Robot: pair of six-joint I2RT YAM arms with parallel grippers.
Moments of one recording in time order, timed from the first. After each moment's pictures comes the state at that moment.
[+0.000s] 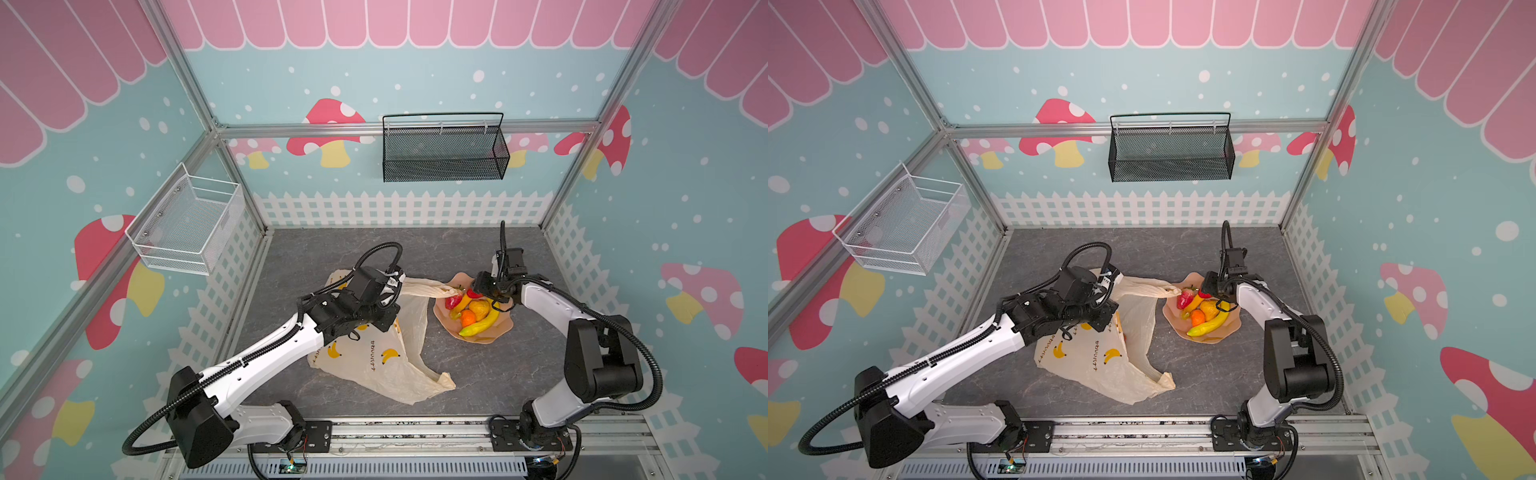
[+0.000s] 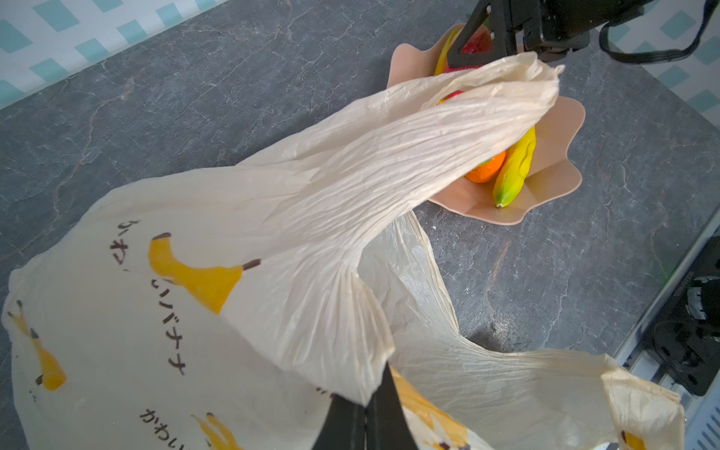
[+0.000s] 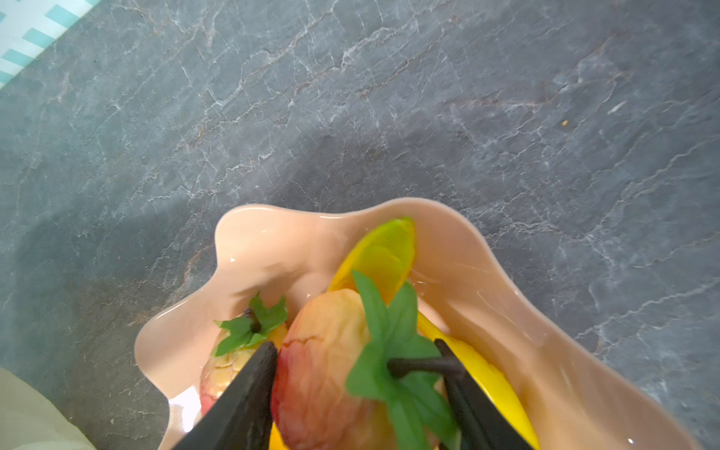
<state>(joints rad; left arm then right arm) -0.77 1.29 1.13 -0.63 -0.01 -0.10 0.12 1.59 1.03 -0.39 -0.12 0.46</state>
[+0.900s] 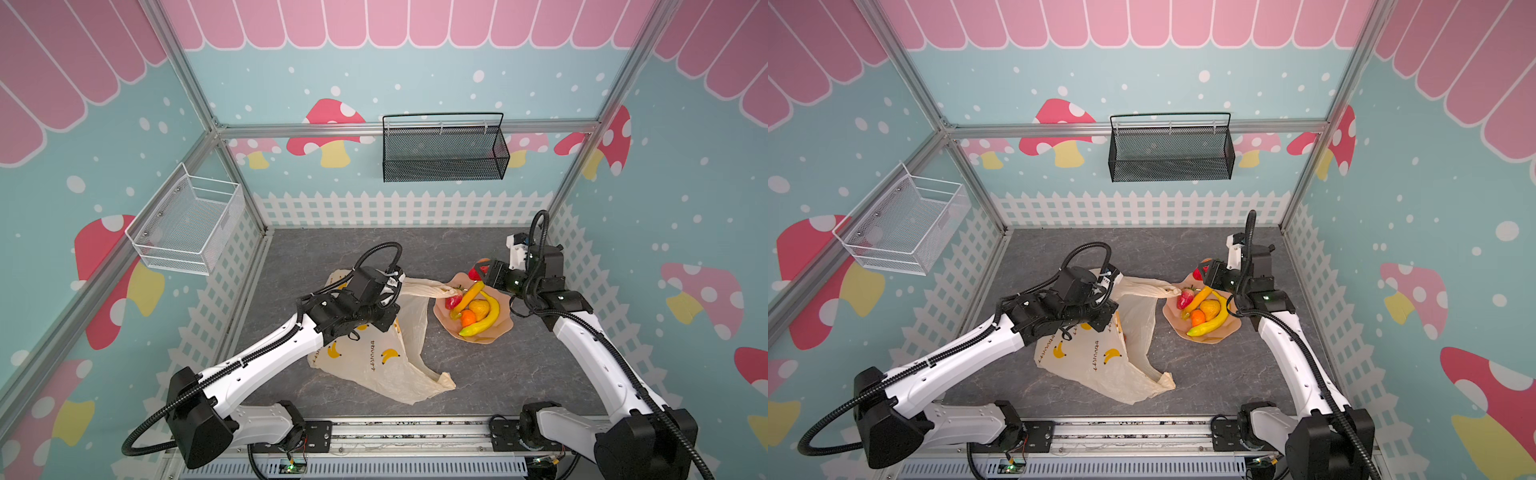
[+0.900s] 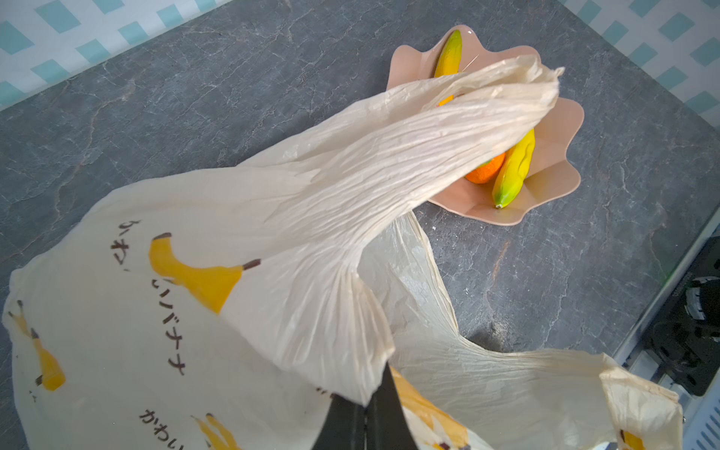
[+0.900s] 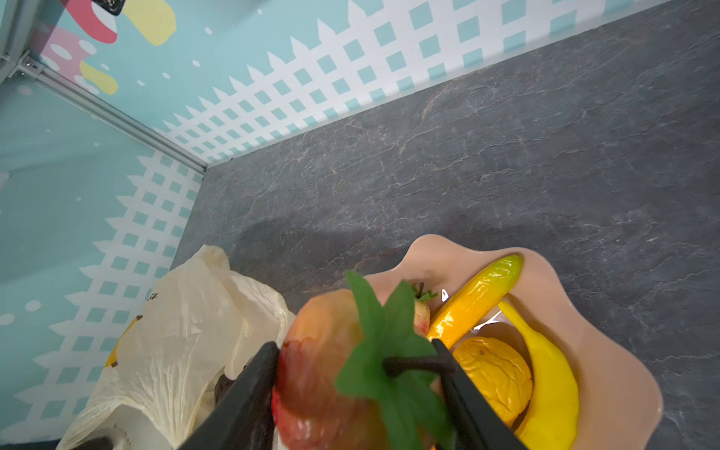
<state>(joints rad) -0.77 1.29 1.13 -0.63 -0.01 -0.11 0.12 1.15 0.97 -0.37 -0.35 0.41</state>
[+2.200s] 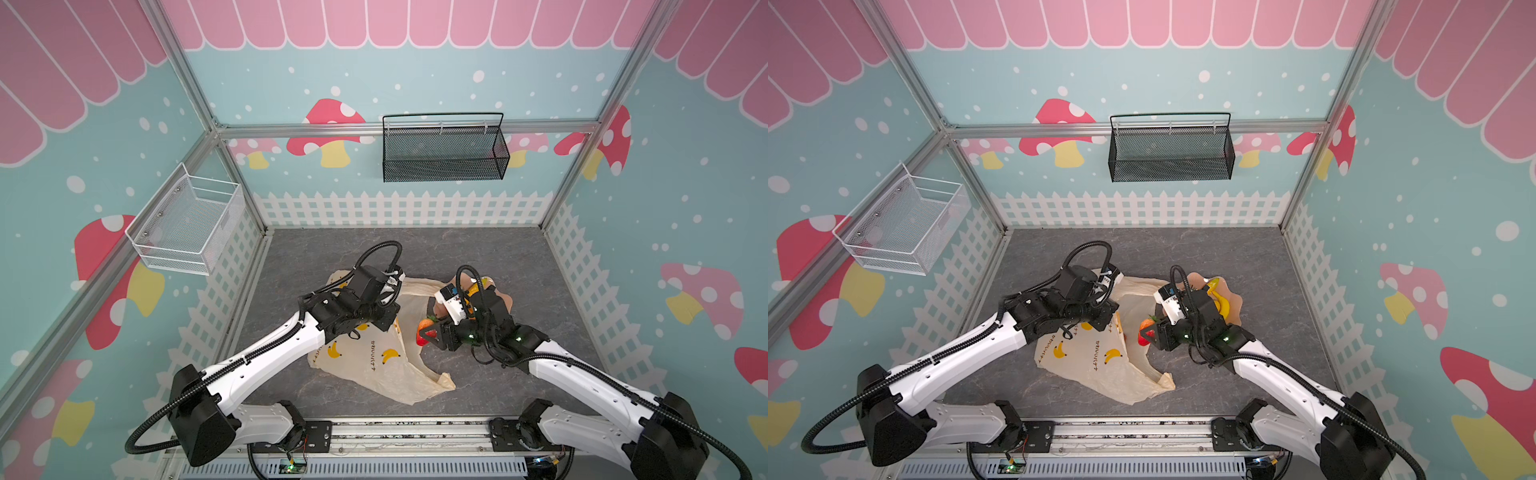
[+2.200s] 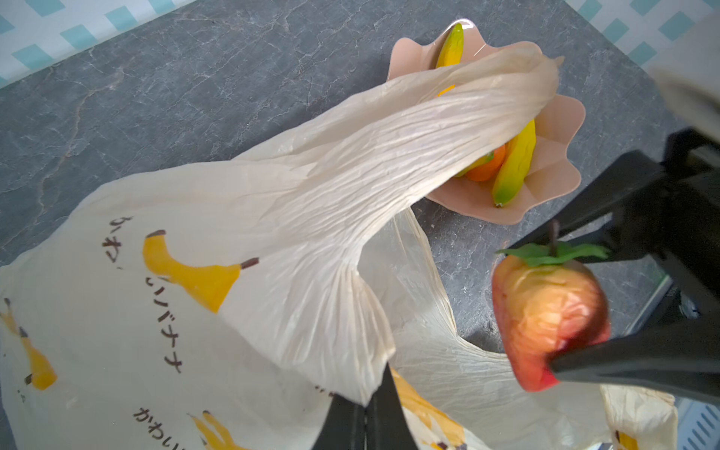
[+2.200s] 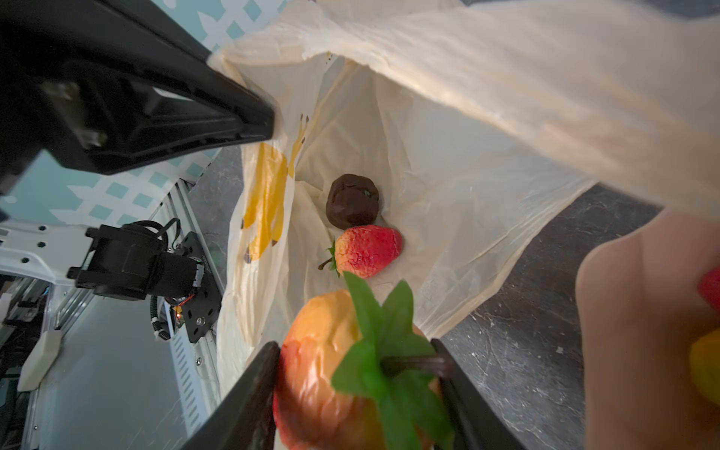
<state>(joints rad) -0.75 1.30 1.13 -0.63 0.02 -0.11 0.67 1.09 0.67 -0.20 -0.41 0.30</state>
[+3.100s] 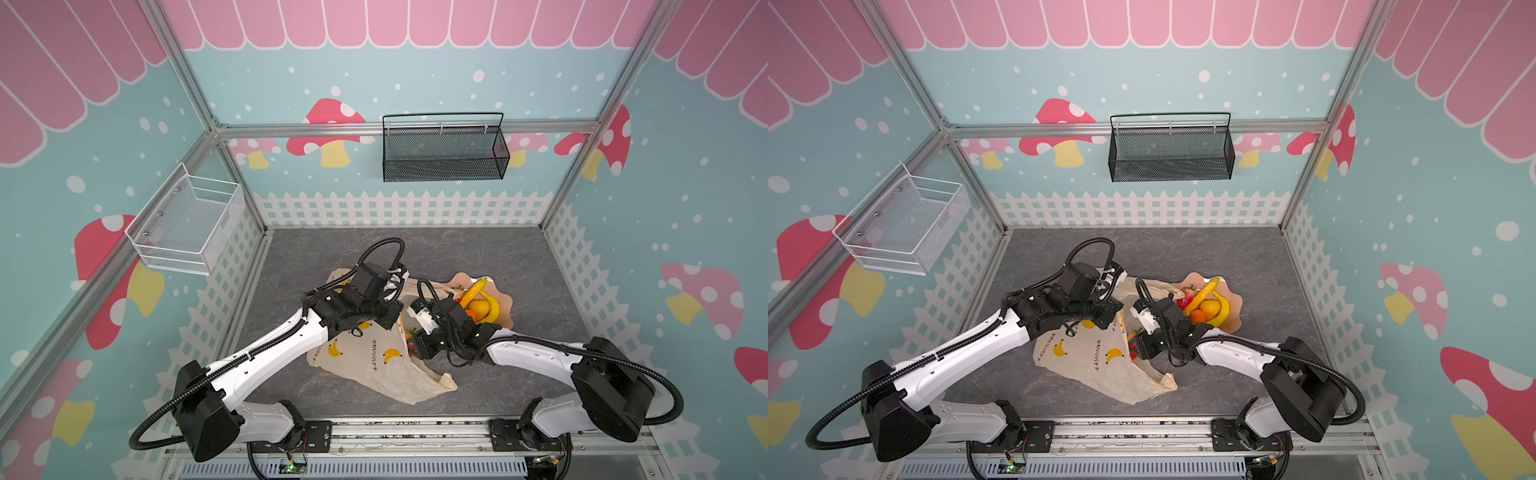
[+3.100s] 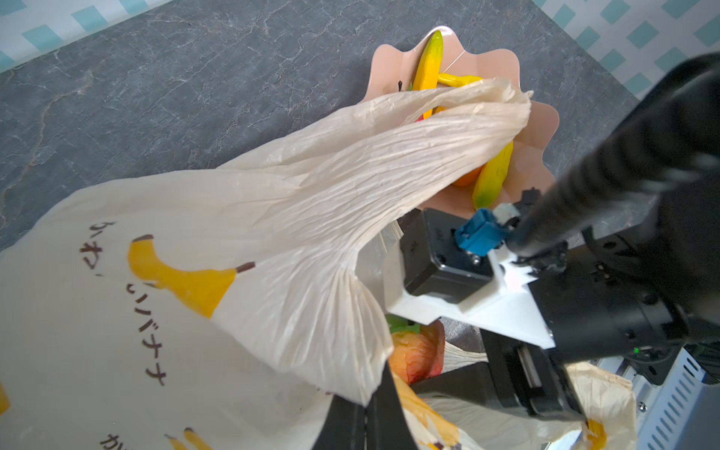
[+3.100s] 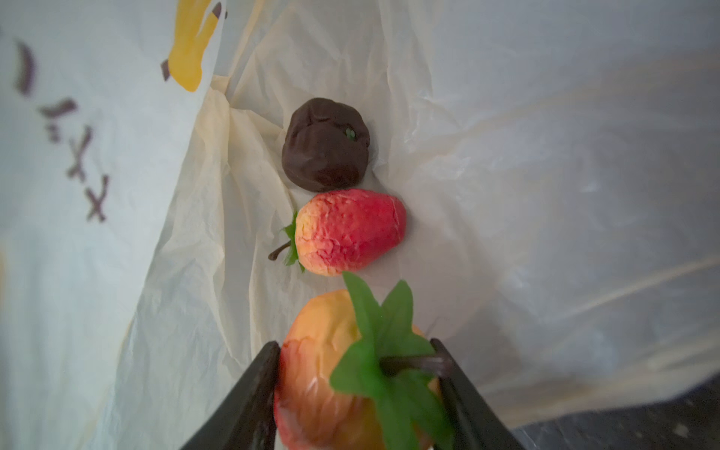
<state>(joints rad) -0.75 1.33 1.17 -0.63 0.07 -0.12 0.79 1.45 0.71 -0.04 -0.34 0.28</state>
